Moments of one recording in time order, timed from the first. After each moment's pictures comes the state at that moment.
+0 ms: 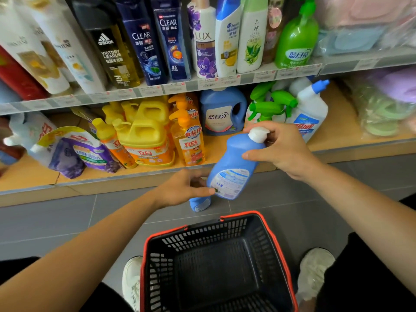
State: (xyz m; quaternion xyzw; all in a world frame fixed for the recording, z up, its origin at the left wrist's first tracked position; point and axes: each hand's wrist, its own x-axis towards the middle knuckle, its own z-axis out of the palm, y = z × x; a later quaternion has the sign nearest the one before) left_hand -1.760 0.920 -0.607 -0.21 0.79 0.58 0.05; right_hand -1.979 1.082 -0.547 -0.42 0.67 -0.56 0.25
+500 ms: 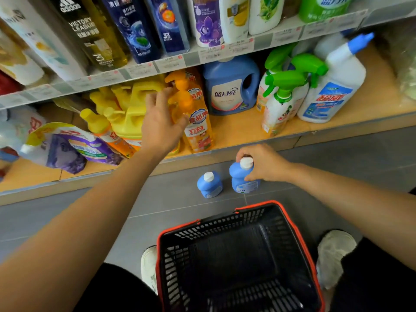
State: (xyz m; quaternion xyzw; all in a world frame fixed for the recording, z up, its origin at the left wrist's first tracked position) left_hand -1.810 0.819 -0.598 -0.38 0.88 0.20 -0.23; right_hand -1.986 1.033 -0.678 -0.54 0.75 -0.24 0.29
